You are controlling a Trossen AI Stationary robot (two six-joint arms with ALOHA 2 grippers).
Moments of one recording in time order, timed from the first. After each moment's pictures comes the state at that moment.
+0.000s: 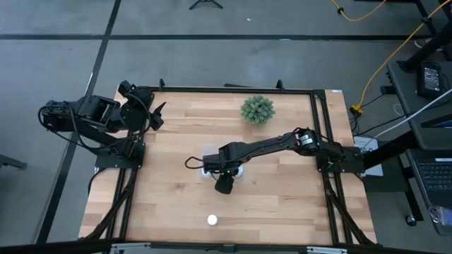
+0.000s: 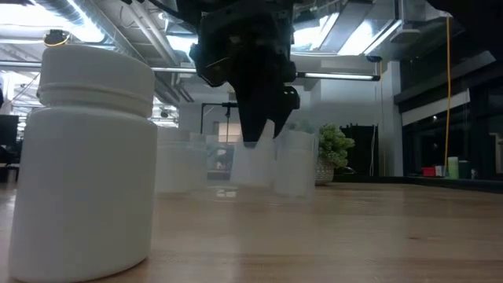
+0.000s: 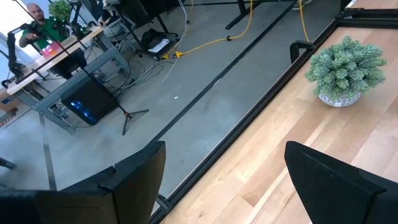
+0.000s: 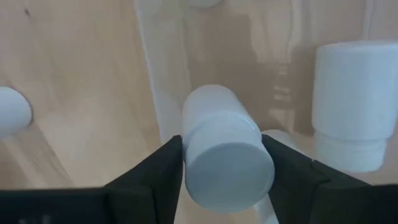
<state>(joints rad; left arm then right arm) -0.18 0.93 1.34 -1.28 -1.03 -0.43 0.17 2.31 2.04 -1.17 -0.11 0.51</state>
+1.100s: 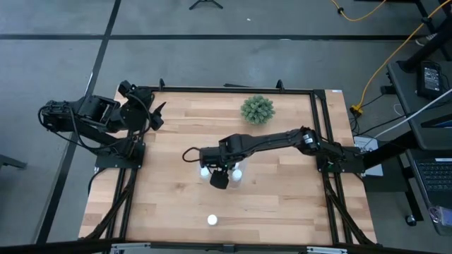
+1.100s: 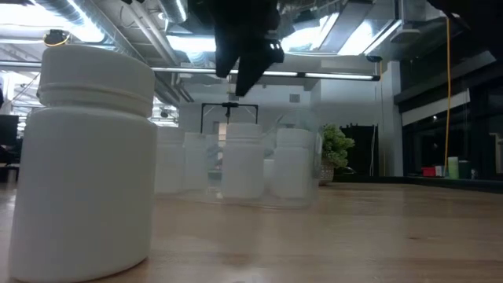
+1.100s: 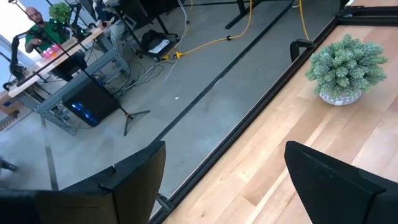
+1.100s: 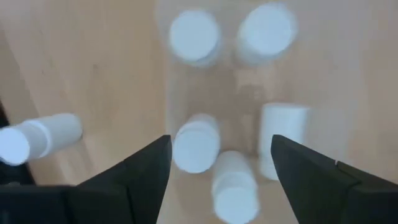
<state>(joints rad) -0.18 0.93 1.34 -1.28 -1.03 -0.42 0.17 2.31 2.29 -1.30 0.00 0.47</state>
